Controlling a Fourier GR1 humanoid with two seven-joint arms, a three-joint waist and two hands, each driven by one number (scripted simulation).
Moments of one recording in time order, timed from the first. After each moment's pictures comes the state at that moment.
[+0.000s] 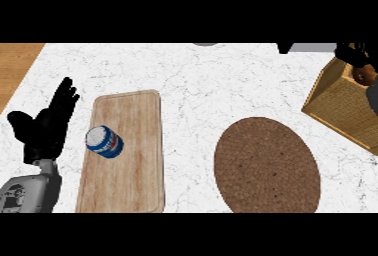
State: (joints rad) left arm -0.20 0.20 0.13 -1.50 -0.03 0.06 0.17; right arm -0.88 -0.58 -0.05 -0.65 0.96 -0.39 0.06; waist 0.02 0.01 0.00
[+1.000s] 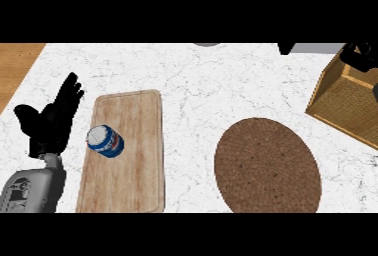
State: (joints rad) left arm -0.24 0.19 0.13 -1.47 -0.04 0.05 0.18; right arm -1.02 -0.61 -0.08 -0.28 1.04 -0.31 0.02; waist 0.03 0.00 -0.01
